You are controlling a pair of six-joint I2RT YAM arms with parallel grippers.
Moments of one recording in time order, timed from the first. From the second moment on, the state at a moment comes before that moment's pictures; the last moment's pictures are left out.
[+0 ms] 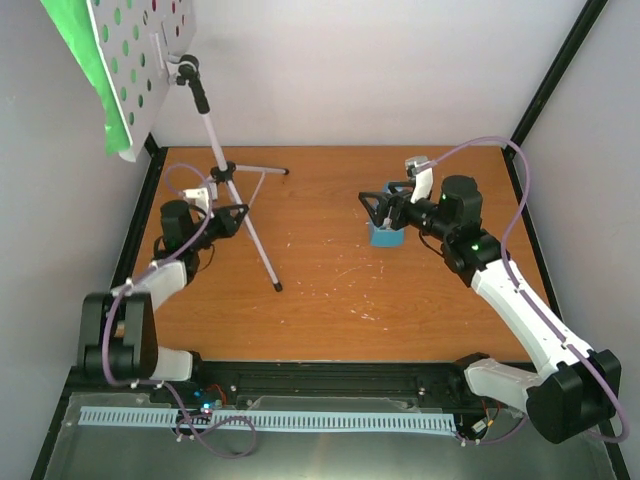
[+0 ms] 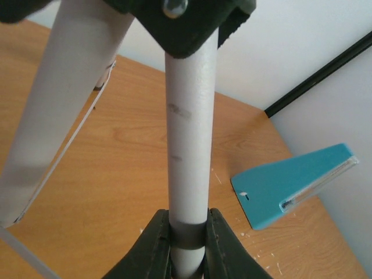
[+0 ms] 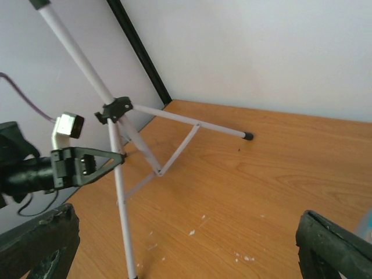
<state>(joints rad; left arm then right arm) 0.06 1.46 0.66 0.49 0.74 -0.50 0.37 1.14 0.99 -0.07 -0.44 0.30</state>
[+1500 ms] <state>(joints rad) -0.04 1.02 0.60 0.14 0.49 -0.48 0.37 1.02 0.79 0.07 -0.54 0.24</state>
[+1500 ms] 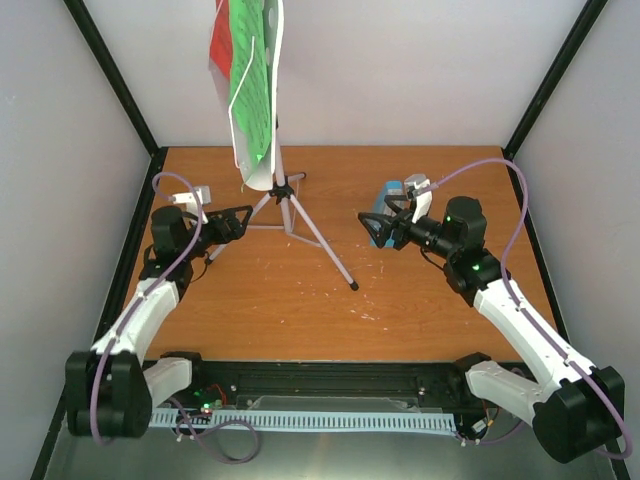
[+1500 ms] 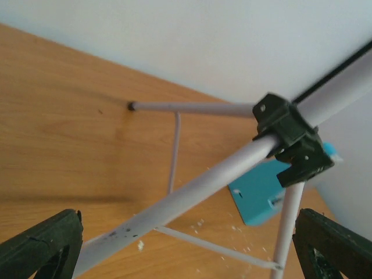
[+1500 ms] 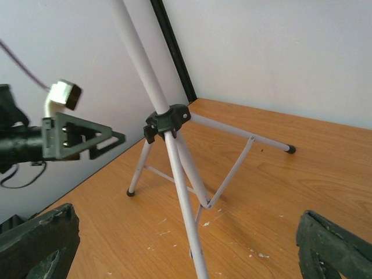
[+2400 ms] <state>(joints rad) 0.06 1.51 0.78 0.38 1.08 -0.13 0.37 0.94 0.78 0.03 -0.58 0.20</state>
